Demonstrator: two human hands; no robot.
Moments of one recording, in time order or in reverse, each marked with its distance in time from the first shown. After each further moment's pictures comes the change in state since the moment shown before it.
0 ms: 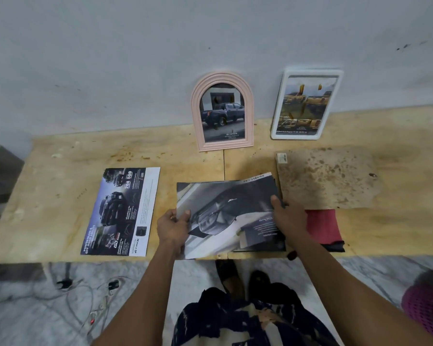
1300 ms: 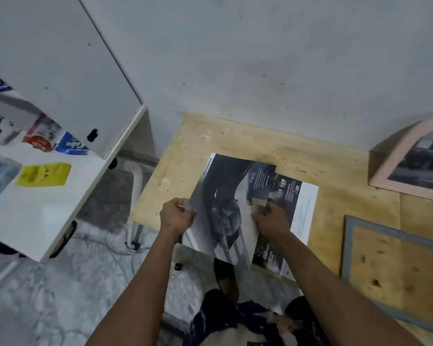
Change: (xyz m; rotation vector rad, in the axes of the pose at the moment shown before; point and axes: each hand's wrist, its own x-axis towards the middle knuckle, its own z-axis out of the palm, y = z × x) left_hand 0.198 -0.057 -0.393 0.060 0.160 -0.109; right_hand -0.177 -0.193 0.412 -0.107 -0.461 -0.174
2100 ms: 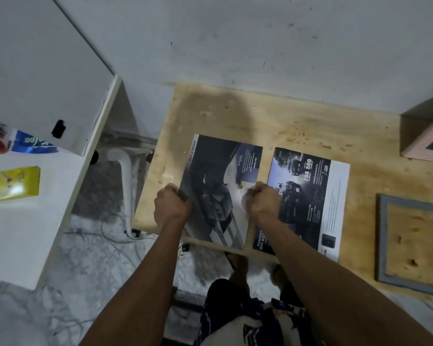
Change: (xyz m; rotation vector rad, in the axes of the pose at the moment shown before) left_hand 0.105 -0.018 -0.012 0.547 0.003 0.062; right_hand 0.054 -0.032 0.102 -0.279 0.257 0.129
